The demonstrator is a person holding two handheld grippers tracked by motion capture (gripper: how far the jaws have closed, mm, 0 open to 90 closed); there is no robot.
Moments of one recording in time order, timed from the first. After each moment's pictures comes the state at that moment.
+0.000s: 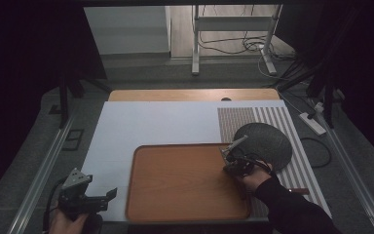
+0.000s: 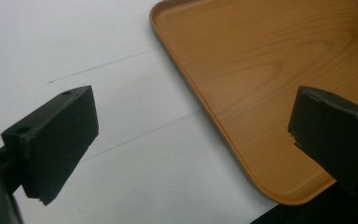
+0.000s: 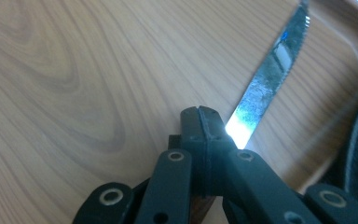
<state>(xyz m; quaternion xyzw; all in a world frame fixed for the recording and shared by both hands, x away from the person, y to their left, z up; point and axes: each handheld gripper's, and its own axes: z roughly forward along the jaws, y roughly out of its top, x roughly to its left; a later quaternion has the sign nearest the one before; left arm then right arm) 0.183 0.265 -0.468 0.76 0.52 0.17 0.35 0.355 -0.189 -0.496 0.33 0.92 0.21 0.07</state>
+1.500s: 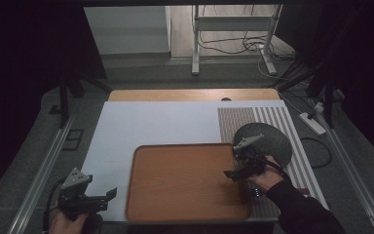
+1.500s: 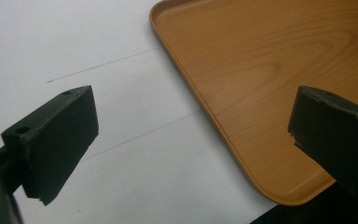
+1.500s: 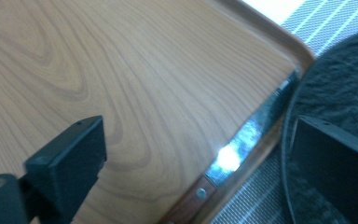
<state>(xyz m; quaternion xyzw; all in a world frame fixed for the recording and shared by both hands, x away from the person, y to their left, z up) 0.184 0.266 -0.469 0.76 0.53 0.17 0.35 0.345 -0.215 -0.471 0.34 0.90 0.27 0.09</state>
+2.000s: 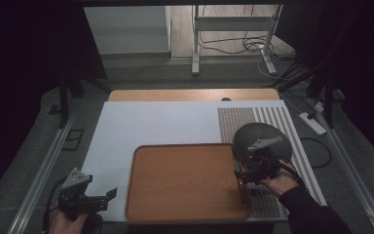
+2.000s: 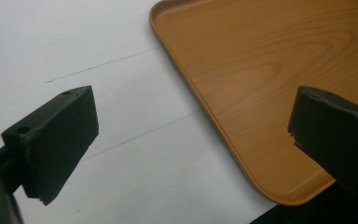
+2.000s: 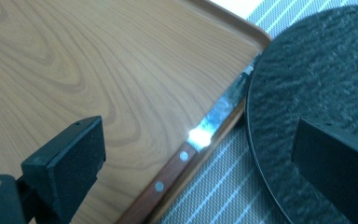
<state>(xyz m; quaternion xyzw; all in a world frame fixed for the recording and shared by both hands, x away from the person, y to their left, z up) 0.184 0.265 -0.469 0.76 0.53 0.17 0.35 0.329 -0.246 -0.459 0.37 0.87 0.30 0.11</state>
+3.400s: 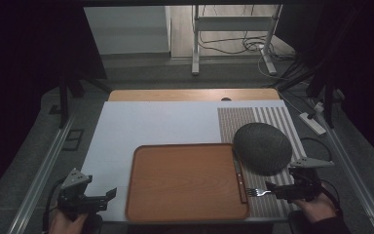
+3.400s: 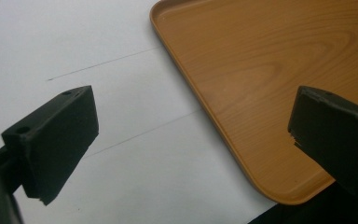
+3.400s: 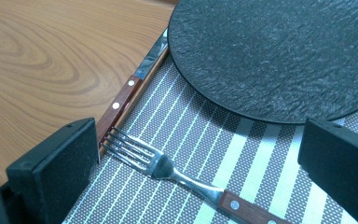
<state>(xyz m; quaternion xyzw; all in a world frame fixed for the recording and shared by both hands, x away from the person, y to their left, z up) 0.183 0.267 -0.469 0.75 0.53 0.16 0.36 0.269 -0.329 -0.449 0.46 0.80 0.34 0.16</state>
